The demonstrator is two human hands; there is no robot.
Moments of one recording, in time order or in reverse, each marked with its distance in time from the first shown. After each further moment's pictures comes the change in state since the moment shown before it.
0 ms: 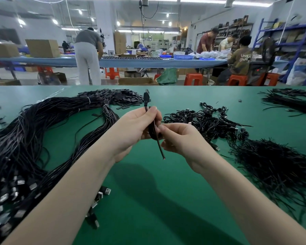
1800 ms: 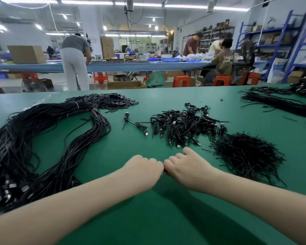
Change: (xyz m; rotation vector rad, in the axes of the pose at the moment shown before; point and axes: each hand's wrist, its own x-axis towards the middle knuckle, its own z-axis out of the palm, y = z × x) left_hand -0.024 -0.075 0.052 1.803 -0.436 0.394; right_hand -0.051 0.053 -0.063 -1.942 -0.315 -0.571
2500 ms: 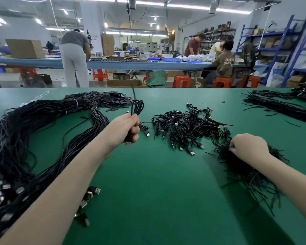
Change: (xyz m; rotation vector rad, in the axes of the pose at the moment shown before) left_hand 0.005 -0.091 -0.026 -1.692 0.382 -0.447; right_hand -0.044 0.141 0.068 0.052 -0.336 0.855
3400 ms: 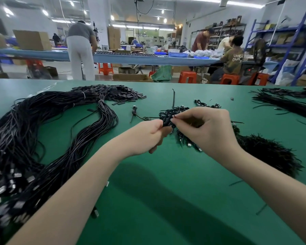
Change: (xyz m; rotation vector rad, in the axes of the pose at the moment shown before) left_hand -0.020 0.010 0.026 0.603 -0.228 0.129; right_hand -0.088 -0.123 -0.135 1.272 0.590 -0.483
